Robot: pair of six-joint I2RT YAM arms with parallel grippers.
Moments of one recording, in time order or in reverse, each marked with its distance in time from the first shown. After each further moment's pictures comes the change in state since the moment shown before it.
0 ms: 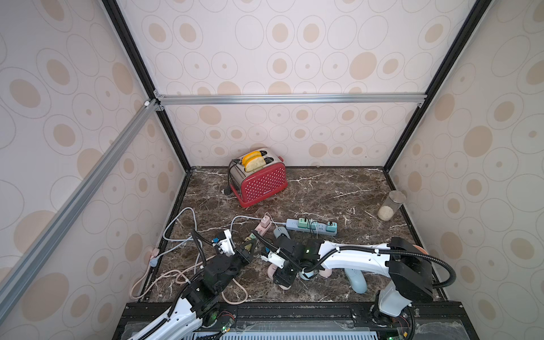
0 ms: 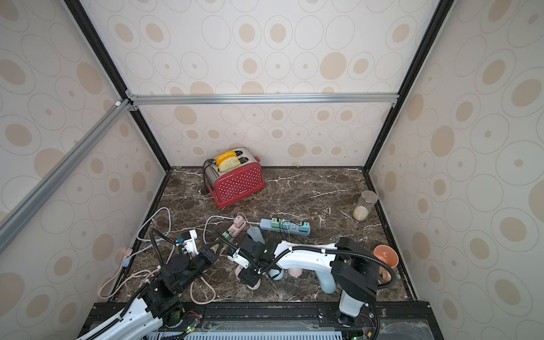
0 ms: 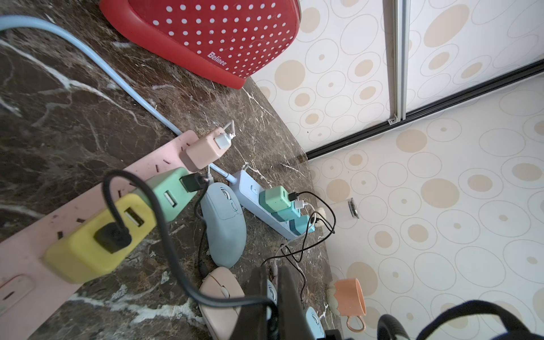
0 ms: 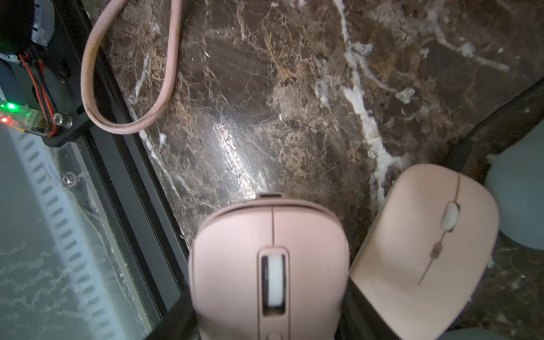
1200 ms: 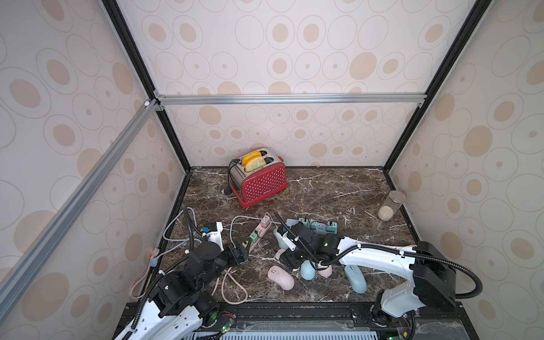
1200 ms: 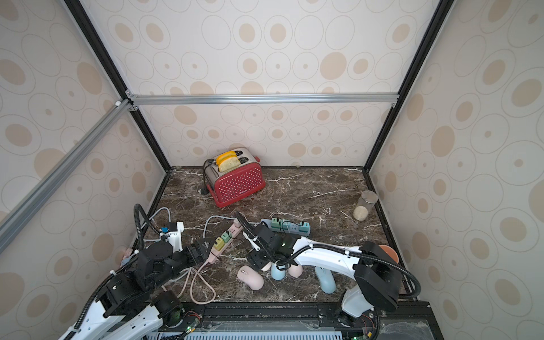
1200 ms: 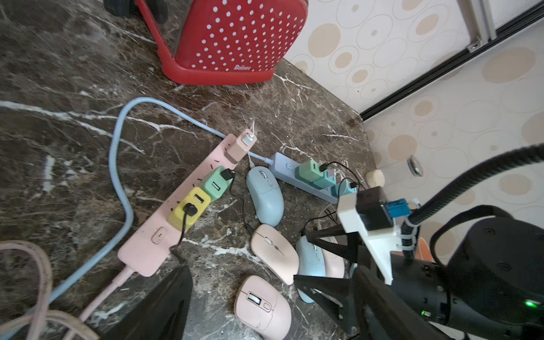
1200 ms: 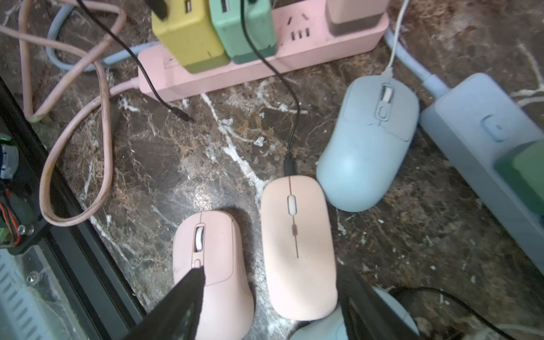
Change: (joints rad) left arm 0.002 0.067 0.571 -0.842 -0.018 0.281; right arm -0.137 -0.203 -0.133 0.141 0.170 0.144
